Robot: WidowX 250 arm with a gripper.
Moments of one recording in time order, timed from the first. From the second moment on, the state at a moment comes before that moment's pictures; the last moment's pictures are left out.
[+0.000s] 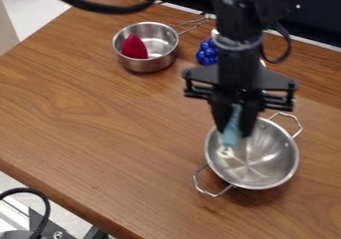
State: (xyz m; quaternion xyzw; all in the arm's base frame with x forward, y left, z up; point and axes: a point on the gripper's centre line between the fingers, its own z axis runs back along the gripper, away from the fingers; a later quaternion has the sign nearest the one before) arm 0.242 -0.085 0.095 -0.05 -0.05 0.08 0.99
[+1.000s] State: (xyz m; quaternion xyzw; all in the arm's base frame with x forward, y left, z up) arm 0.247 0.006 0.057 0.04 -0.07 -0.12 0.99
